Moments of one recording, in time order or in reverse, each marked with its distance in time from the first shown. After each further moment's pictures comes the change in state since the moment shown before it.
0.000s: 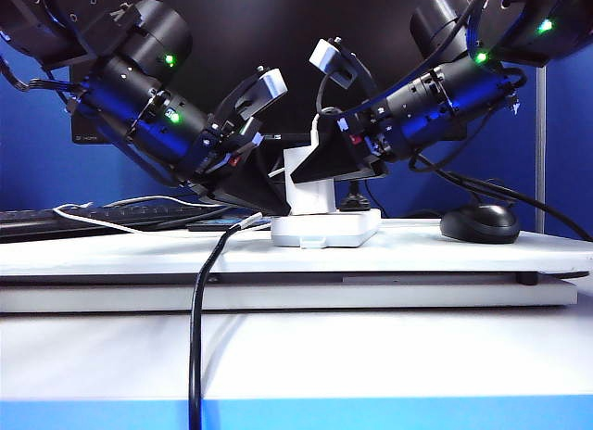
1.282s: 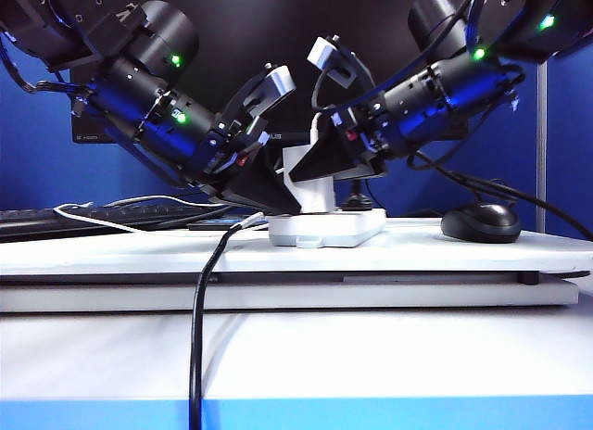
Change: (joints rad) left arm -0.010 0.007 0.003 -0.002 0.017 0.021; right arm 0.007 -0.027 -0.020 0.022 0.039 0.064
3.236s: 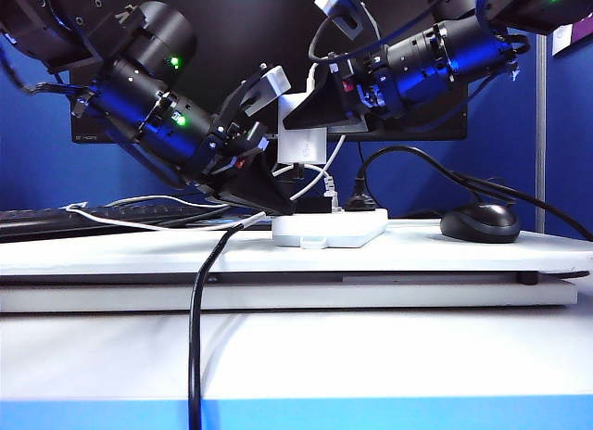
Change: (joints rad) left arm 0.005 0.005 0.004 0.010 -0.034 0.005; right arm 0.004 -0.060 0.000 0.120 -0.029 0.079
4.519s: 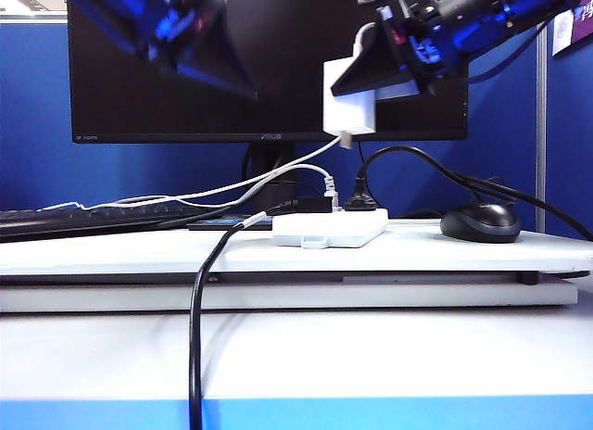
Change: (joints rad) left arm -0.005 -0.349 0.071 -0.245 -0.117 -0.015; right arm -0.109 -0.166 0.022 -0.320 0.008 -0.061
